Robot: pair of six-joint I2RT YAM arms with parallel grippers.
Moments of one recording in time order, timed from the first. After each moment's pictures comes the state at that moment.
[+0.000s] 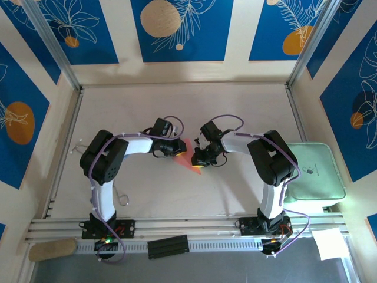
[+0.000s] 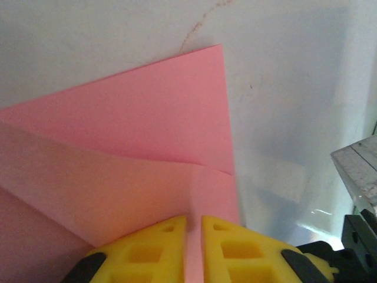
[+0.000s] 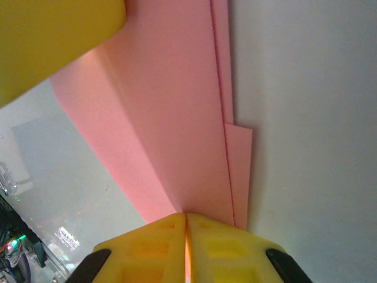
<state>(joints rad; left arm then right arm) -0.52 1.96 1.07 -0.06 0.53 -0.75 0.56 1.88 1.05 -0.47 -0.55 0.49</state>
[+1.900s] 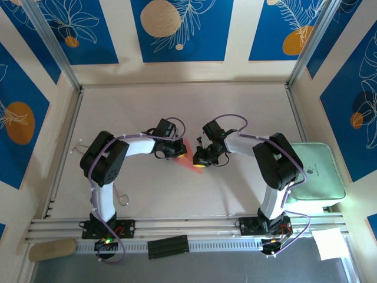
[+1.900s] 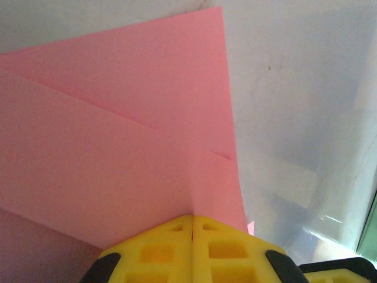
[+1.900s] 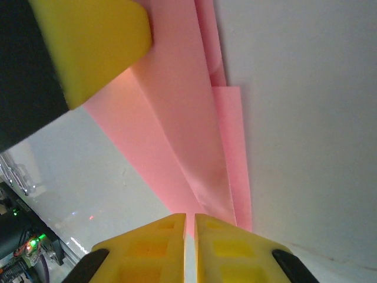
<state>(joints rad) -0.57 1.94 1.08 -0.14 0.46 -0.82 0.55 1.82 1.03 -0.48 -0.56 0.56</state>
